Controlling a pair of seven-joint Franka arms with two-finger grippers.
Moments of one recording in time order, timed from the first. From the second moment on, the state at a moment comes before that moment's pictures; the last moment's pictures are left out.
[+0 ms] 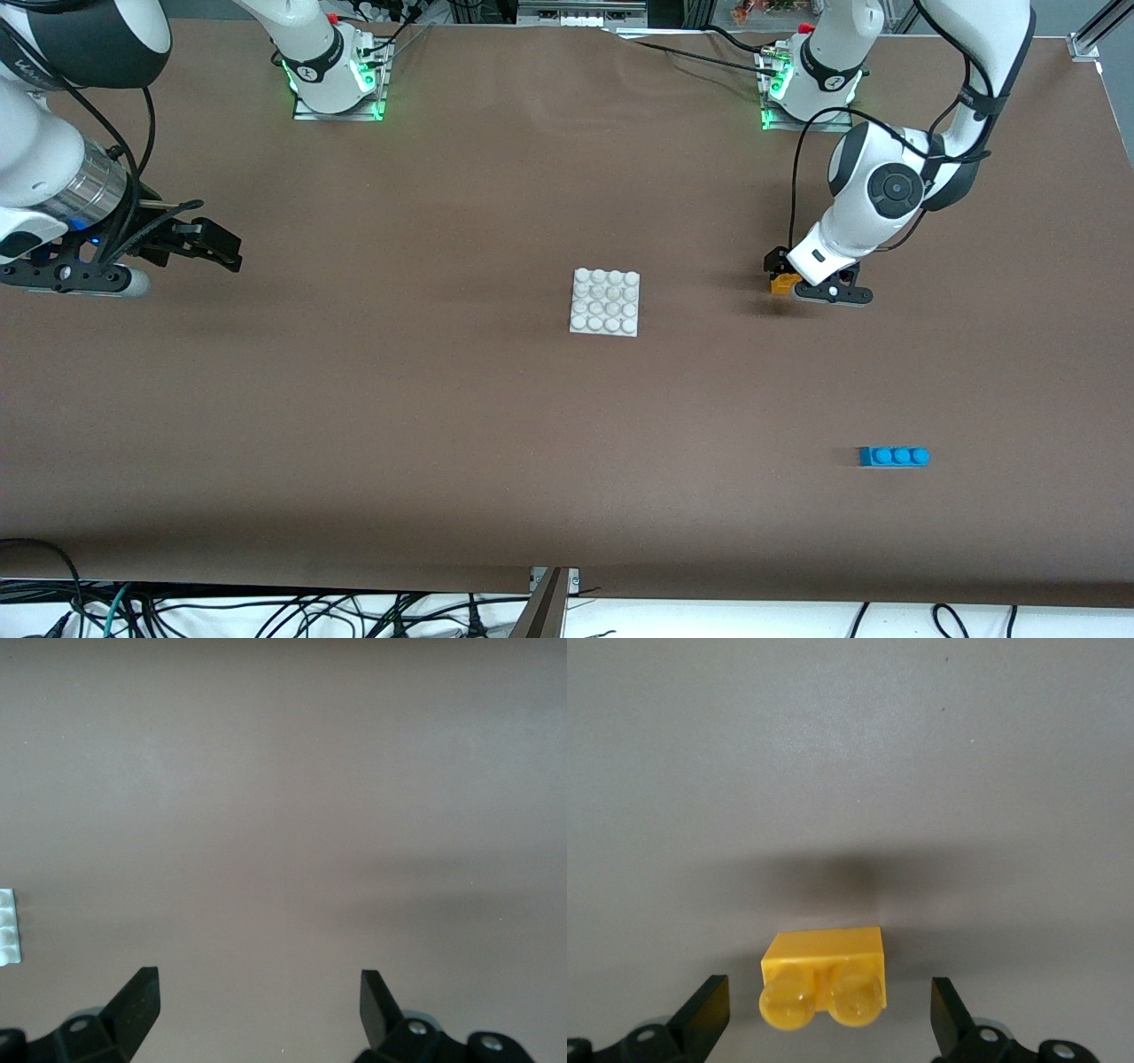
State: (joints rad) left arm 0.00 0.20 -0.20 -2.43 0.07 2.56 -0.14; right arm 0.19 0.13 -0.05 -1.54 0.01 1.67 0.20
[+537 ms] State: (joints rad) left arm 0.04 0.26 -0.20 -2.44 0.14 2.60 -0.15; right arm 0.20 0.13 -0.05 -1.54 0.01 1.70 0.20
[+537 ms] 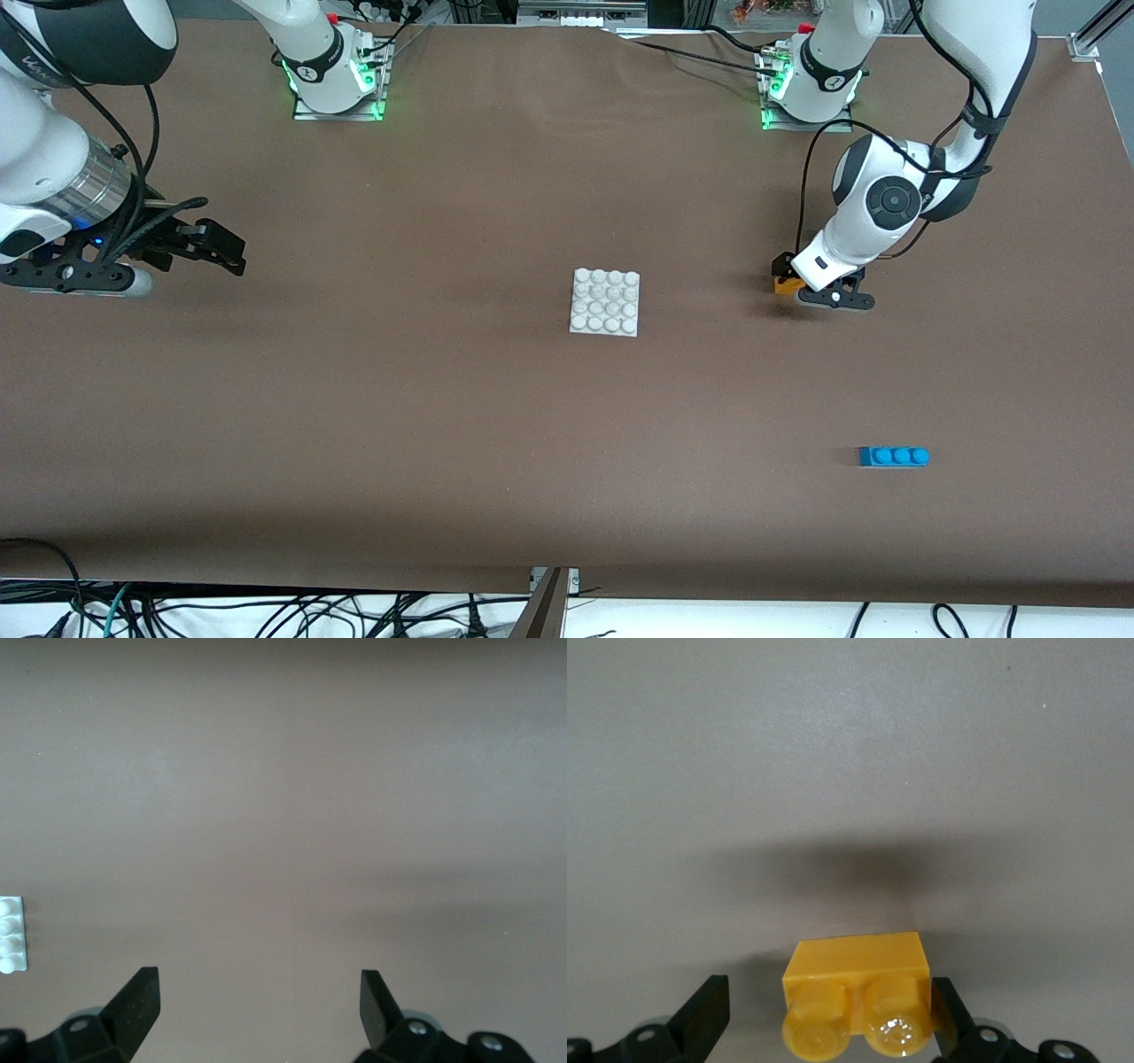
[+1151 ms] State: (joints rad) left arm 0.04 0.28 -0.21 -2.44 0.14 2.63 -0.15; right arm 0.21 0.13 -0.05 -1.54 0.01 1.71 0.20
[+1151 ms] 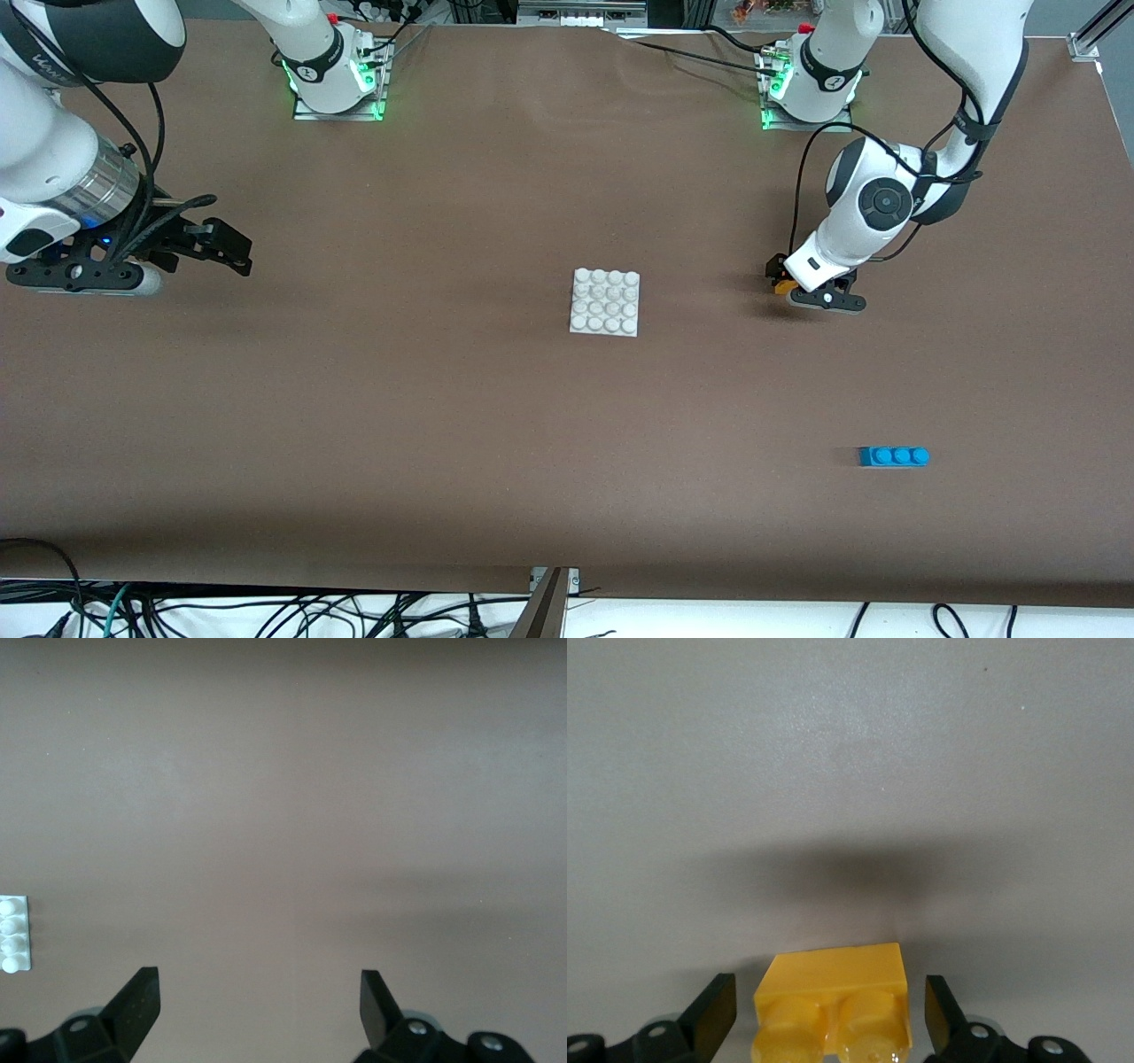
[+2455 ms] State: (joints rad) left arm 0.04 0.22 -0.22 -2.46 0.14 2.58 -0.15; right arm 0.21 0.13 -0.05 -1.54 0.01 1.71 0.20
